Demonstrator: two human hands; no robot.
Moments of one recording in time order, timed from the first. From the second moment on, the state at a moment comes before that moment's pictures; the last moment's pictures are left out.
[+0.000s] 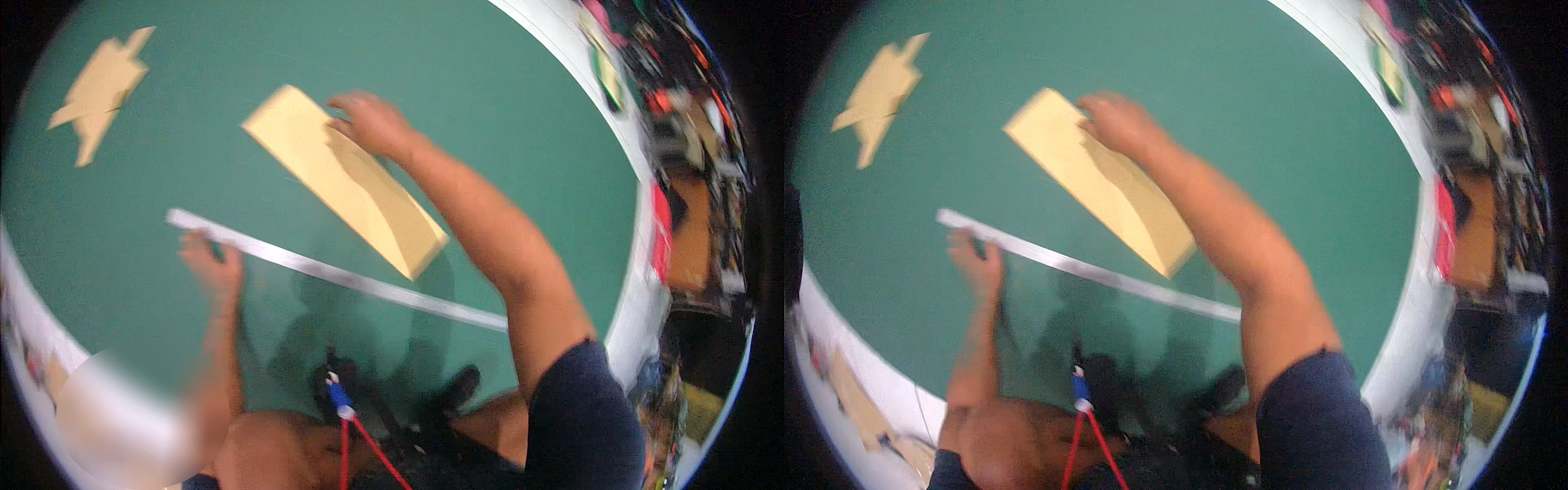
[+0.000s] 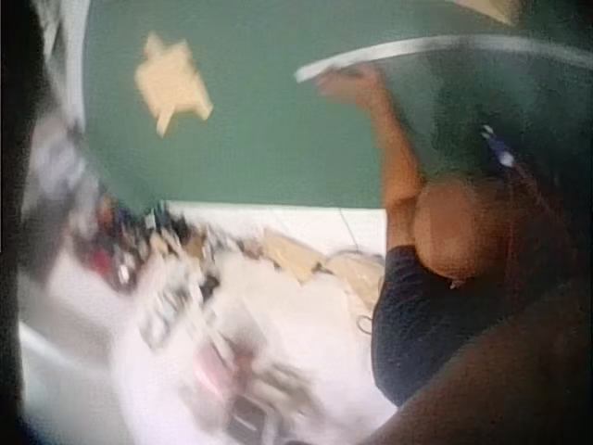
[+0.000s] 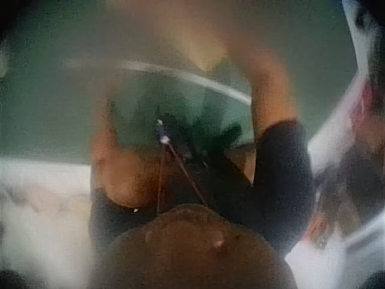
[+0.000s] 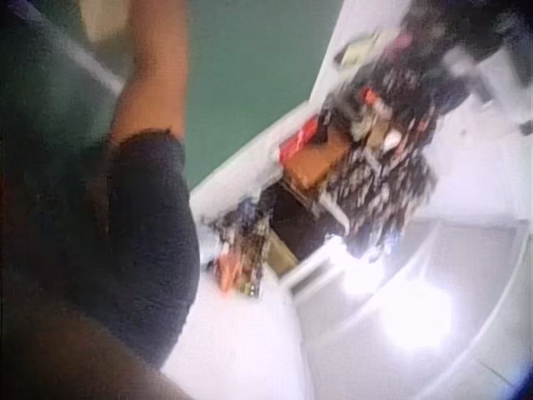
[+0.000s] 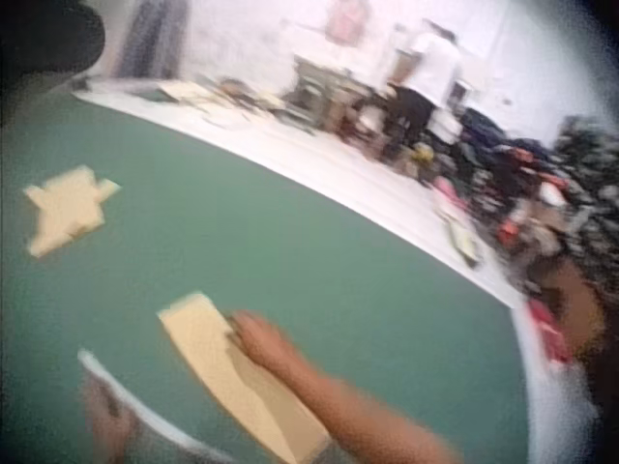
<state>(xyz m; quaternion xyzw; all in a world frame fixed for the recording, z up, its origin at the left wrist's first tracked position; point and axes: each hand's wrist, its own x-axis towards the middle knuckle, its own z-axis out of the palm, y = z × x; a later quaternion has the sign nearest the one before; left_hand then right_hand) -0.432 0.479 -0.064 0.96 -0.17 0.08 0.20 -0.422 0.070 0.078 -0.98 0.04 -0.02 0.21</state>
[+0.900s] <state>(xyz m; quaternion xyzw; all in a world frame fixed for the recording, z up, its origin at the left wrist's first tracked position) -0.371 0.484 -0.015 0.96 -0.19 -0.18 -0.06 -1.111 0.023 0.051 -0.89 0.45 0.02 0.08</state>
